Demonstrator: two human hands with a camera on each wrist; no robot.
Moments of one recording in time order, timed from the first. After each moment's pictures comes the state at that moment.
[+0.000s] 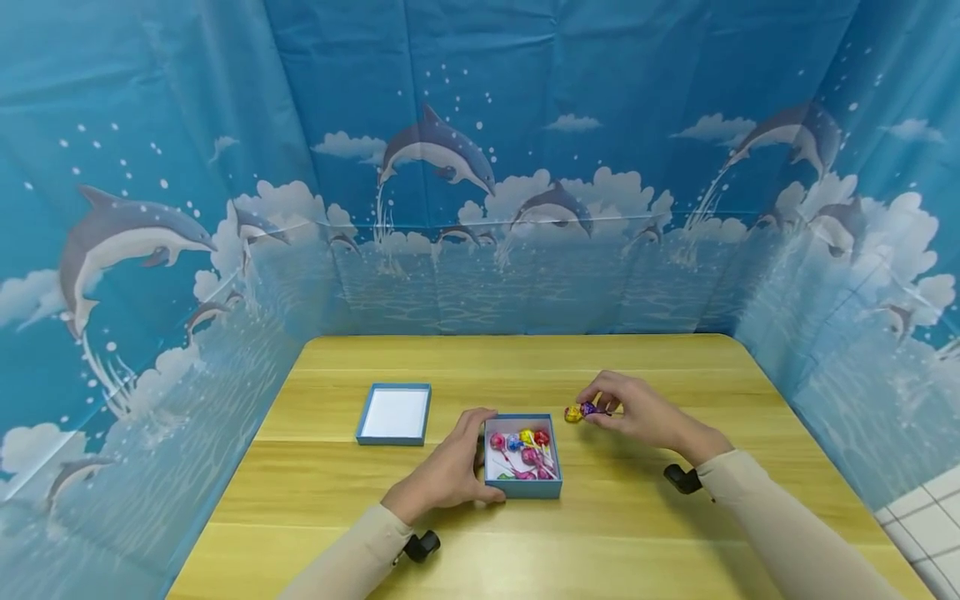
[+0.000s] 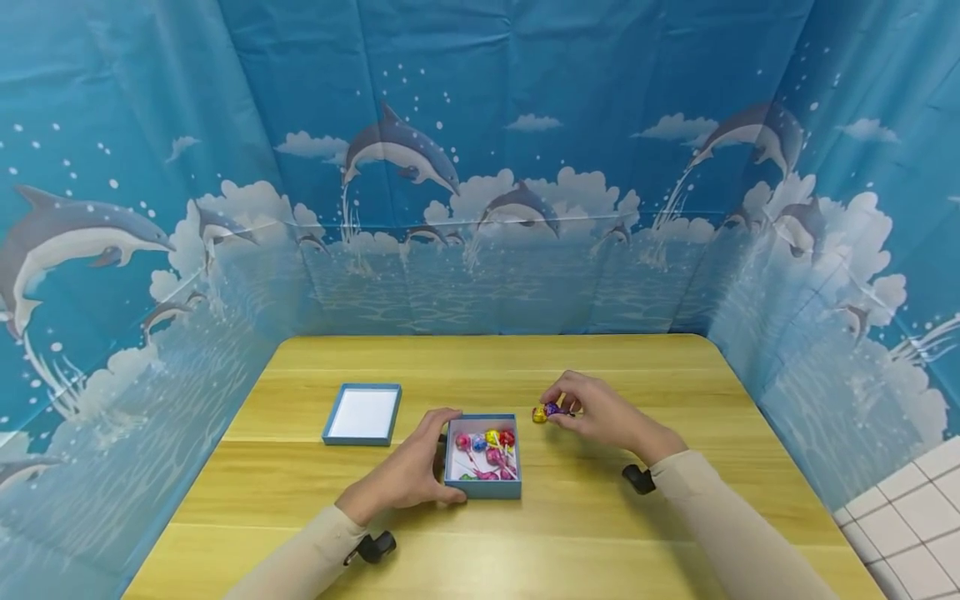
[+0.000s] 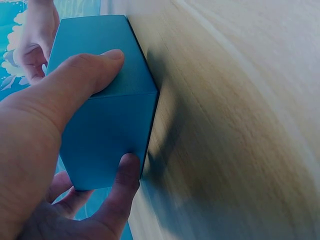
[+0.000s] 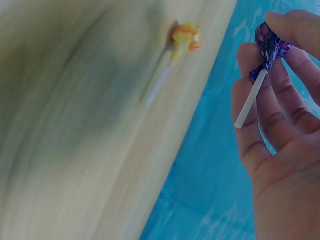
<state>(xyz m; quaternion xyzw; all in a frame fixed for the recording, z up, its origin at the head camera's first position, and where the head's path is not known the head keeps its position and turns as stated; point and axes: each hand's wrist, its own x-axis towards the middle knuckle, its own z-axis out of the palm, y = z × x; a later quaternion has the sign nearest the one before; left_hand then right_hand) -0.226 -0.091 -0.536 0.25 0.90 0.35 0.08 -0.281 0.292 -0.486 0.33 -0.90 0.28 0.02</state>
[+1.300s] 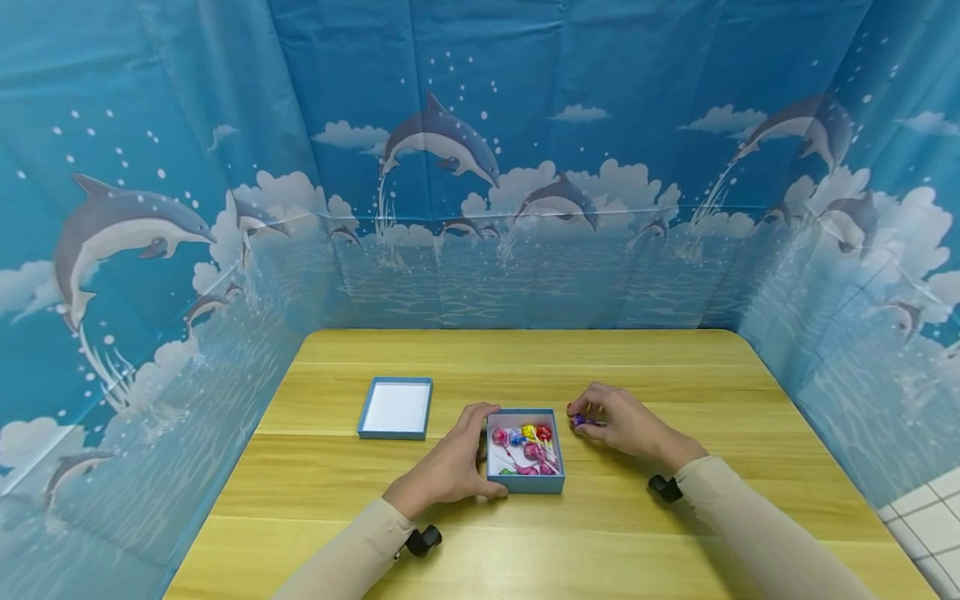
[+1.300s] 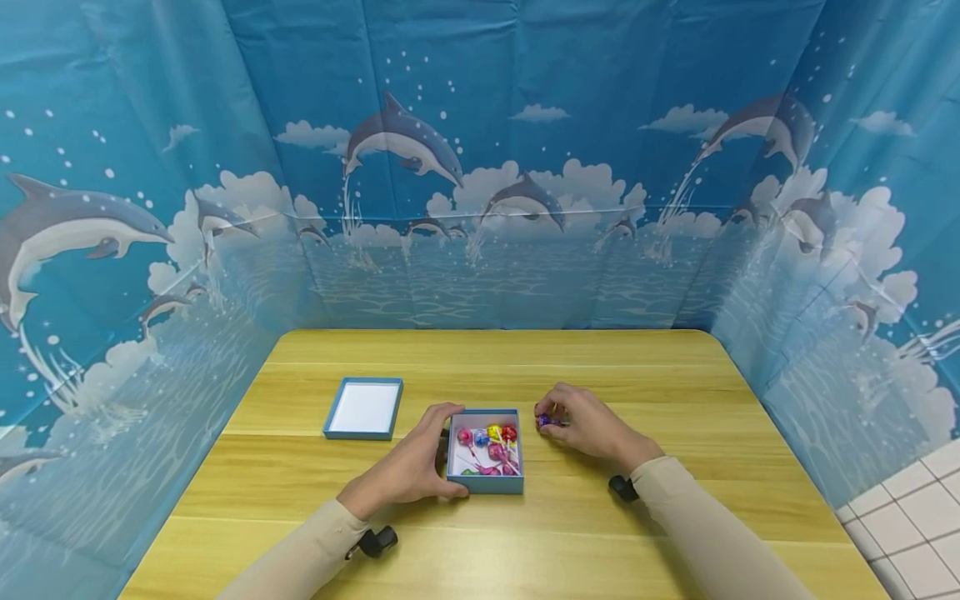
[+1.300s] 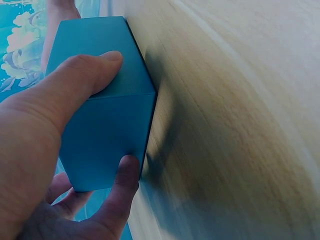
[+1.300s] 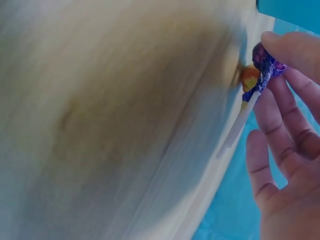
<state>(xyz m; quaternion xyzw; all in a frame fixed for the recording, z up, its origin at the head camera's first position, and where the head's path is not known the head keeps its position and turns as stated) -0.228 -0.090 -0.535 0.26 0.90 0.35 0.08 -0.288 0.276 -0.534 0.28 -0.92 0.27 -0.01</state>
